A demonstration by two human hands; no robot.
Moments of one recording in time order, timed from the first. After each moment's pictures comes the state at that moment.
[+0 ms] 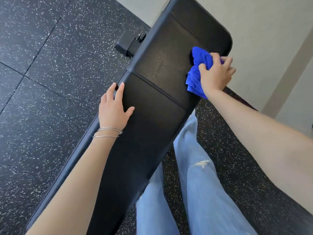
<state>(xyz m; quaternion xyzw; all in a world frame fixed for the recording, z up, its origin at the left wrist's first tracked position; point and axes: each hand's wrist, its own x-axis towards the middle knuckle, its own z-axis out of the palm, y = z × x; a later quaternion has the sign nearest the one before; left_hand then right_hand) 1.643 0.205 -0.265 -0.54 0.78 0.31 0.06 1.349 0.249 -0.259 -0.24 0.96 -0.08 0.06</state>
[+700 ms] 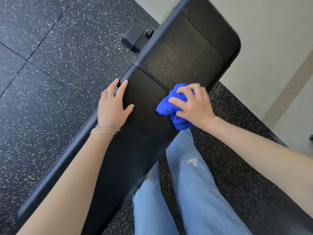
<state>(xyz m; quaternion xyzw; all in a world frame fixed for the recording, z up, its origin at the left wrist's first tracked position) 1.656 0.212 -0.268 -0.55 0.78 0.31 0.04 1.413 0.303 -0.245 -0.76 0.65 0.00 0.02</state>
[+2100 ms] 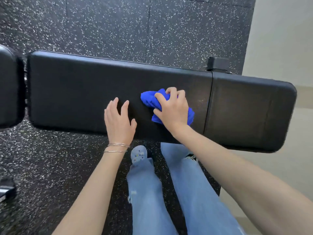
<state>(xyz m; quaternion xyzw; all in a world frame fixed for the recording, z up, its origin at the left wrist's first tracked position) 1.642 0.414 -0.236 -0.91 0.36 0.22 -0.04 1.532 0.282 -0.246 -0.91 0.40 0.04 0.14</state>
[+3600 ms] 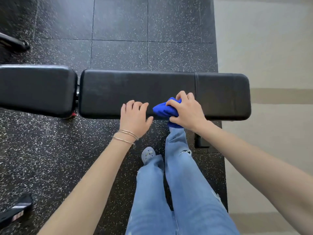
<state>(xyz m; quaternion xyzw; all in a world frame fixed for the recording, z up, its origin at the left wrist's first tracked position) 1.621 0.512 -0.048 -0.82 0.53 0.20 0.02 1.466 0.392 -0.047 -0.92 0.35 0.11 0.14</state>
